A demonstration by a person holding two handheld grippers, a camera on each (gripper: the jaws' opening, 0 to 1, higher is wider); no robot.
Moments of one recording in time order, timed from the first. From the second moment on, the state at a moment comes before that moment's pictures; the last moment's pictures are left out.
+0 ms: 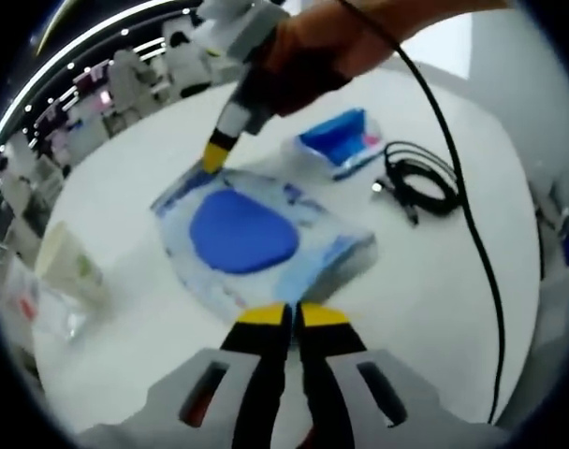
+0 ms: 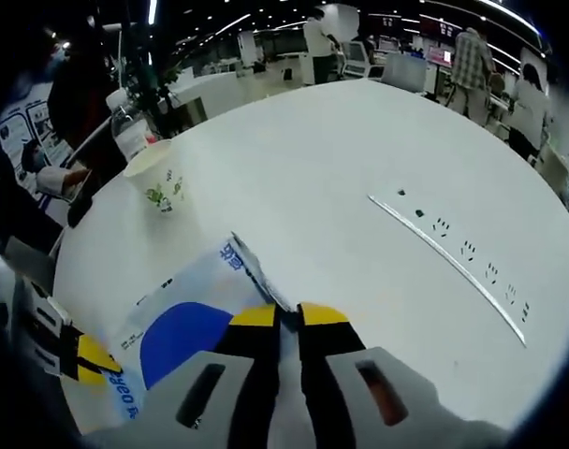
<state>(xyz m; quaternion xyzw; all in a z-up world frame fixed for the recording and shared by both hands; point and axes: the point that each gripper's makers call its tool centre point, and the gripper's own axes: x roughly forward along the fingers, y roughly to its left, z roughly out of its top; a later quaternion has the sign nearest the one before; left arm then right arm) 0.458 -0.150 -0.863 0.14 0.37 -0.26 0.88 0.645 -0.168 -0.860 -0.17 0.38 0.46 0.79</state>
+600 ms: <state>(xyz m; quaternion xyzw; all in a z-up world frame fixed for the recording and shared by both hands) 0.461 -0.095 -0.859 0.16 0.38 -0.22 0.88 0.585 -0.190 -0.811 -0.16 0.35 0.46 0.80</state>
